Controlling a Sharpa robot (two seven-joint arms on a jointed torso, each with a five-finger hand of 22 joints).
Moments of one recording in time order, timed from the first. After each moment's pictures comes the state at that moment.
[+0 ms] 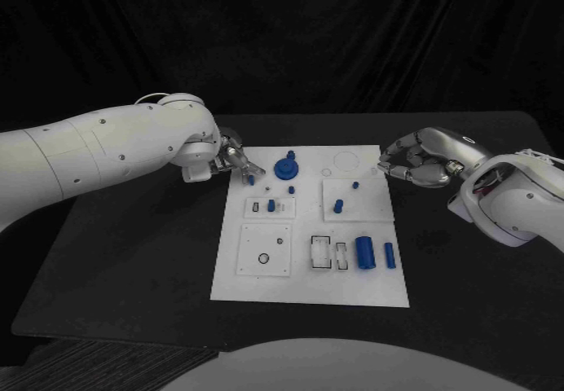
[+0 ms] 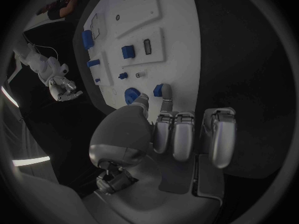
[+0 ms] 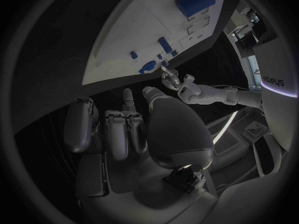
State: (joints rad) left arm 1.45 -0.63 -0.21 1.18 -0.88 0.27 -0.55; left_hand 1.07 0.07 -0.01 0.24 0.12 1.09 0.06 0.14 0.98 1.46 0.00 1.57 1.31 1.47 -0.05 1.57 1.31 0.01 1.47 0.06 1.52 1.31; right arm 1.35 -1.04 -0.21 1.69 -1.35 -0.45 -0.08; right_hand 1.24 -0.02 0.15 0.28 0.44 0.85 0.08 0.25 0.27 1.46 -0.01 1.57 1.31 1.47 -0.06 1.57 1.31 0.05 1.45 0.05 1.29 1.31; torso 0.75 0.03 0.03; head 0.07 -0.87
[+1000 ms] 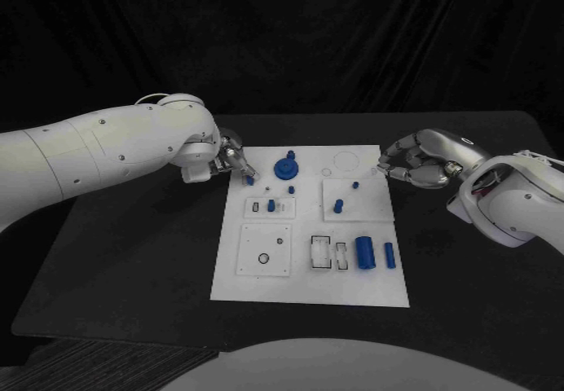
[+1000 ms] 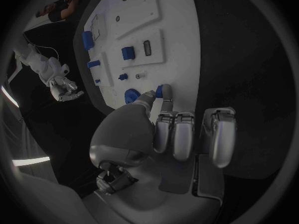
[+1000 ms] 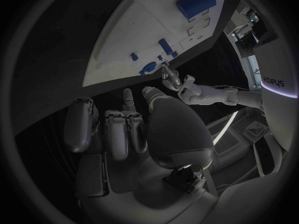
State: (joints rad) left arm 1.45 -0.63 -0.21 1.18 -0.88 0.28 -0.54; left_hand 1.17 0.07 0.08 0.13 0.38 1.07 0.04 0.15 1.02 1.47 -0.01 1.57 1.31 1.47 -0.06 1.57 1.31 0.01 1.46 0.06 1.51 1.31; right arm 1.34 -1.04 -0.21 1.68 -1.35 -0.45 -0.08; right_hand 1.24 -0.02 0.15 0.27 0.45 0.85 0.08 0.25 0.27 1.46 -0.01 1.57 1.31 1.47 -0.06 1.57 1.31 0.05 1.45 0.05 1.29 1.31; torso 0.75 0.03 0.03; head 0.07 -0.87
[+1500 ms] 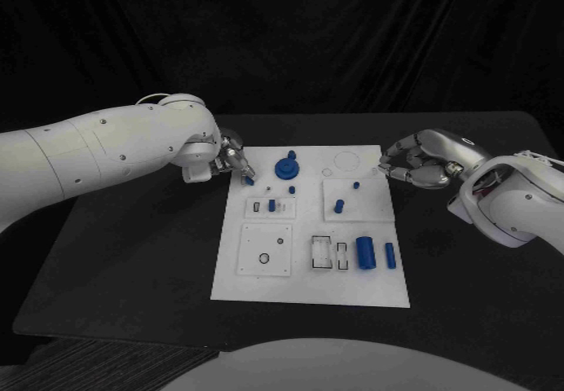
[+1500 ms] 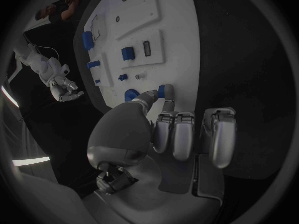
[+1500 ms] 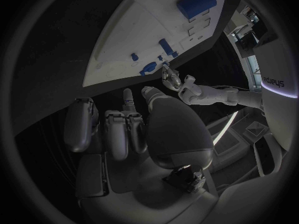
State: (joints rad) left arm 1.44 -0.63 -0.21 1.18 -0.88 0.28 -0.54; left_hand 1.17 0.01 0.29 0.06 0.44 1.06 0.04 0.15 1.02 1.46 -0.02 1.57 1.31 1.47 -0.06 1.57 1.31 0.01 1.47 0.05 1.51 1.31; right arm 1.34 -1.04 -0.21 1.68 -1.35 -0.45 -0.08; right_hand 1.25 -0.02 0.15 0.27 0.46 0.85 0.08 0.25 0.27 1.46 -0.01 1.57 1.31 1.47 -0.06 1.57 1.31 0.05 1.45 0.05 1.29 1.31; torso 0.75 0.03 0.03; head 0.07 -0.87
